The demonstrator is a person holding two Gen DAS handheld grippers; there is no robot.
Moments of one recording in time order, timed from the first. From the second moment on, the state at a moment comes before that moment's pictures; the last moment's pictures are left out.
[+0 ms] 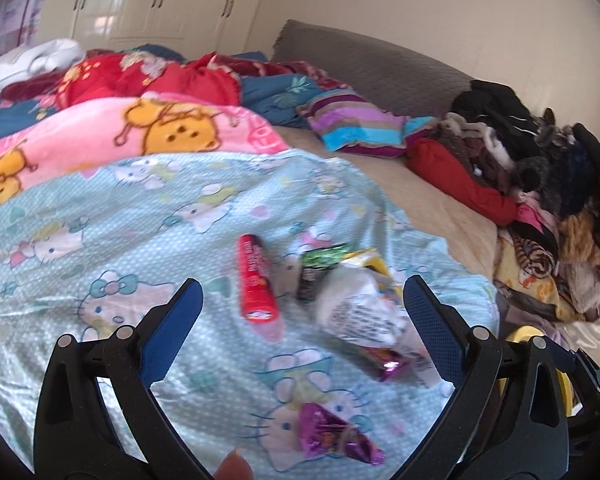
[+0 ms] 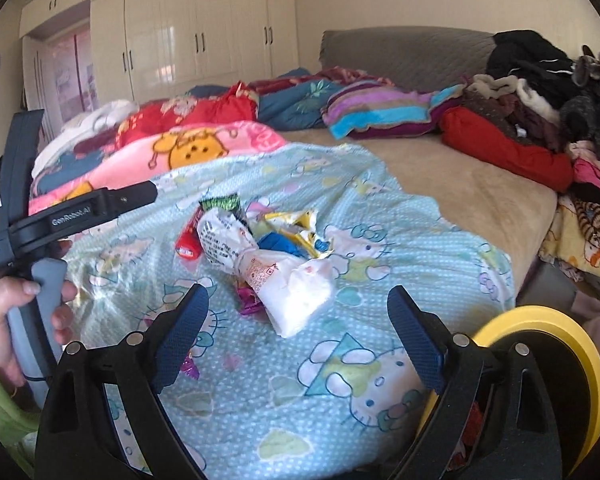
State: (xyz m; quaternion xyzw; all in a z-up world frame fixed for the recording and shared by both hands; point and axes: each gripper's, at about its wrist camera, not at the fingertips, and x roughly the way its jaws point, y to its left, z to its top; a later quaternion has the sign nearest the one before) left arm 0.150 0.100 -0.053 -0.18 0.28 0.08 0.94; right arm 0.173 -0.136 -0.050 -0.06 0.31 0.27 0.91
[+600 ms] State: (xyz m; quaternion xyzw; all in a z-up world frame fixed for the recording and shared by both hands) left arm 0.186 0.151 -0.114 -0.26 0.36 0.08 0.89; right arm 0.230 -0.088 -0.106 -0.12 0.37 0.28 0.88
